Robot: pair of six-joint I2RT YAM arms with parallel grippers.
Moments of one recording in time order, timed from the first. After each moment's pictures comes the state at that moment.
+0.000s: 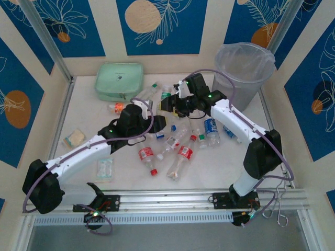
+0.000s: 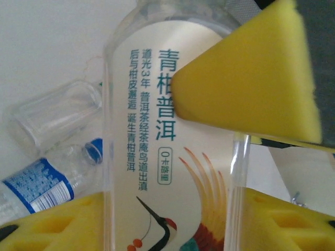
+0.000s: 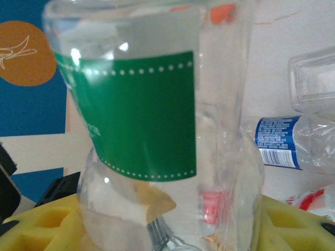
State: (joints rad) left arm -0.73 1.27 0.93 -0.13 0.14 -0.68; right arm 0.50 1.63 1.45 -0.62 -0.65 0.67
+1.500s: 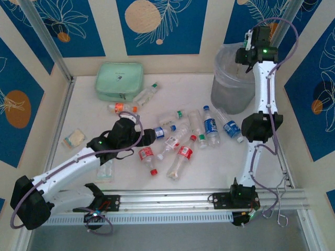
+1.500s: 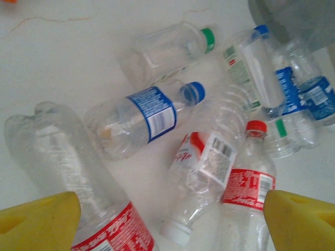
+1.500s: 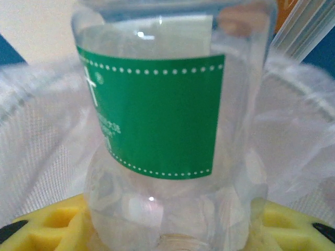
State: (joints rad) left arm -0.73 1.07 0.77 -0.42 -0.05 -0.69; right arm -0.11 2.23 2.60 -1.13 0.06 0.01
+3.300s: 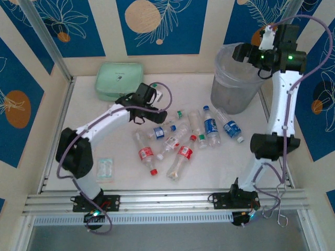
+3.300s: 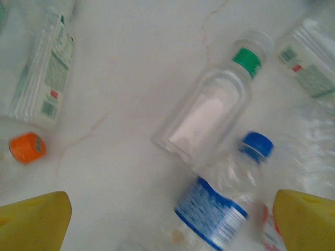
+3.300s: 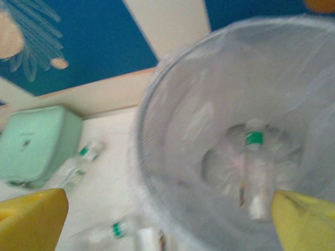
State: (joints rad) left arm -0.59 1.74 1.46 -0.65 -0.04 -0.04; right arm -0.16 1.81 2.35 -1.21 -0.39 0.17
